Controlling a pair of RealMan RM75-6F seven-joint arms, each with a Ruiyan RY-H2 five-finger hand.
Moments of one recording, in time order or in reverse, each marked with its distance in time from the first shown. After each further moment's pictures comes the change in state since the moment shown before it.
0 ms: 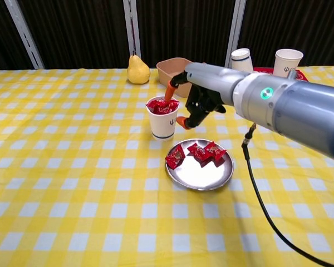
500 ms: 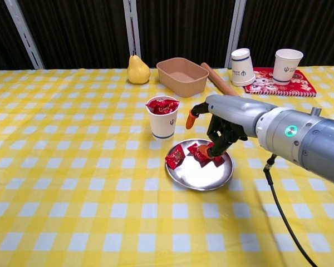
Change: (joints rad) left arm 0.003 -0.005 -0.001 0.003 -0.003 0.007 0.010; right arm -0.072 -0.015 -0.082 0.047 -0.025 0.002 0.023
